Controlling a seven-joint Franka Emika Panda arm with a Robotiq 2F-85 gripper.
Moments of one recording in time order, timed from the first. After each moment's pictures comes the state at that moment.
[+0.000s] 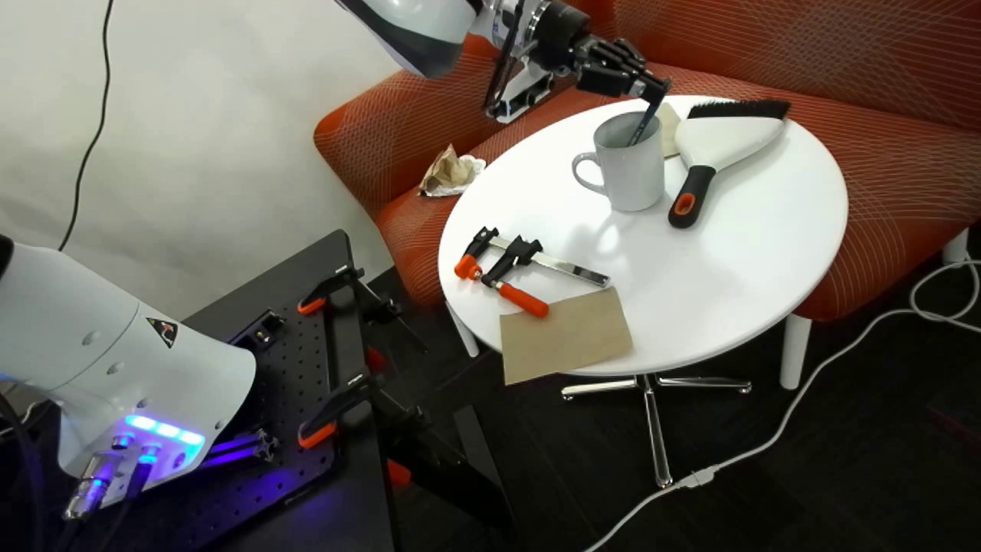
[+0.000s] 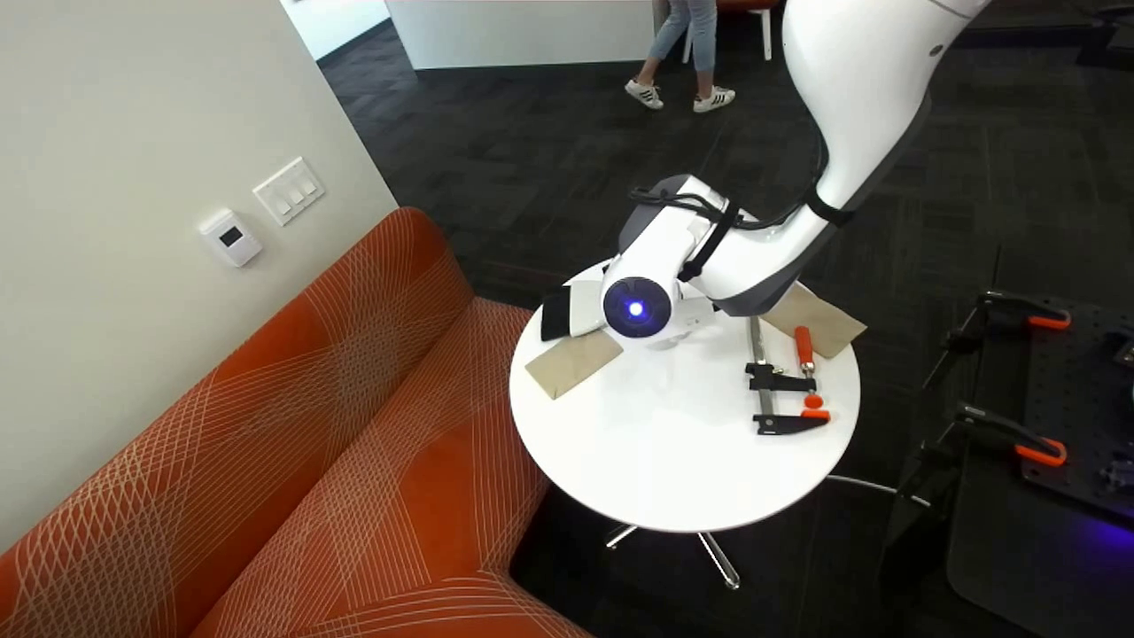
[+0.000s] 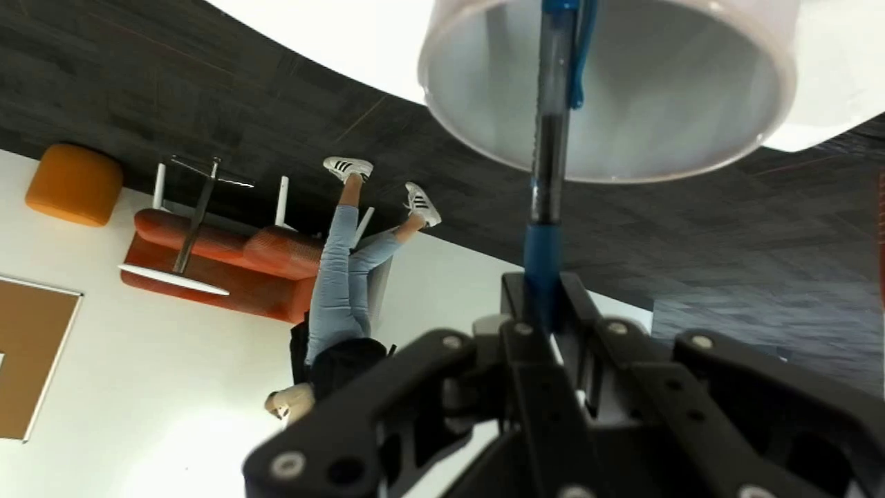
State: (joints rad) arm 0.25 0.73 0.03 -1.81 -1.41 2.15 2.17
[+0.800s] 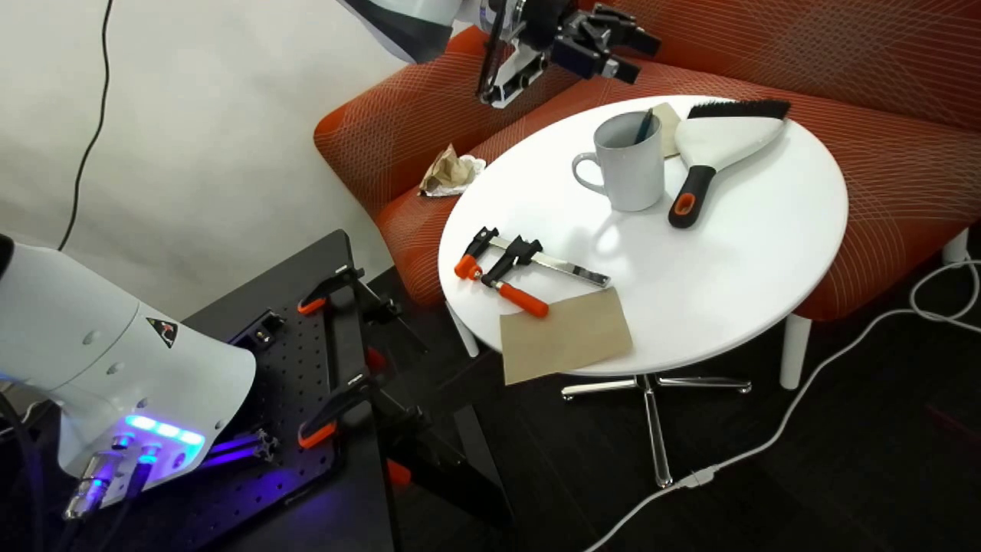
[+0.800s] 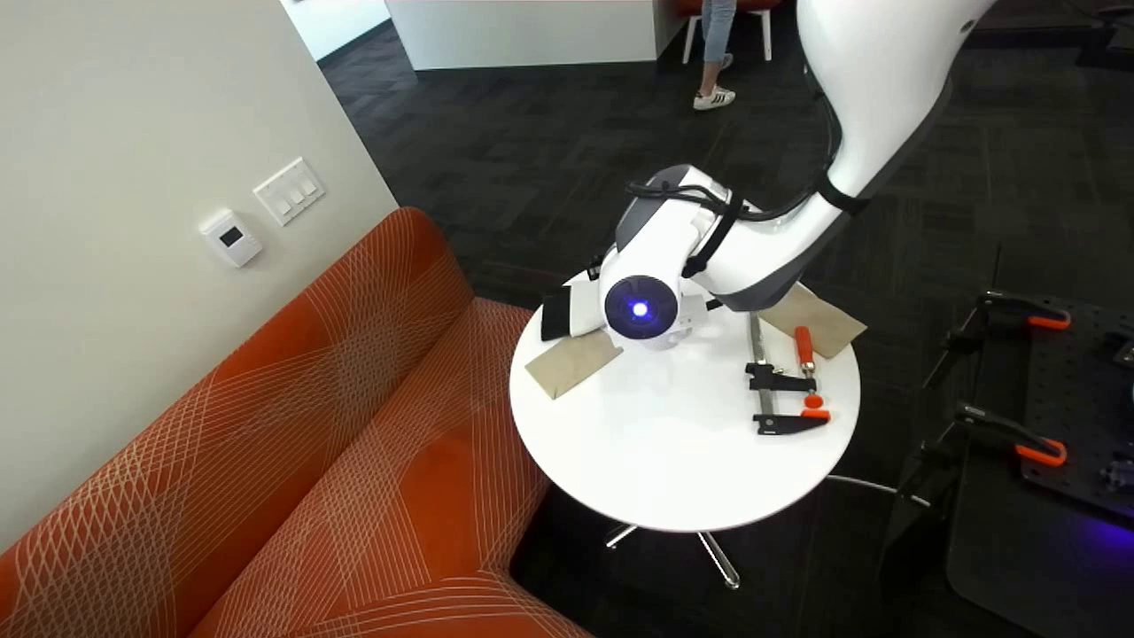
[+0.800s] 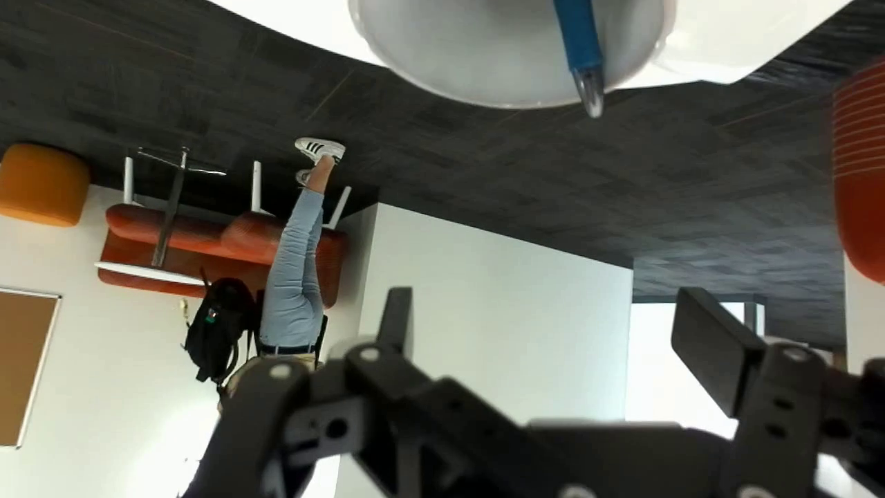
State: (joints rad) arm 0.26 0.68 0.05 -1.84 -1.46 2.14 2.25
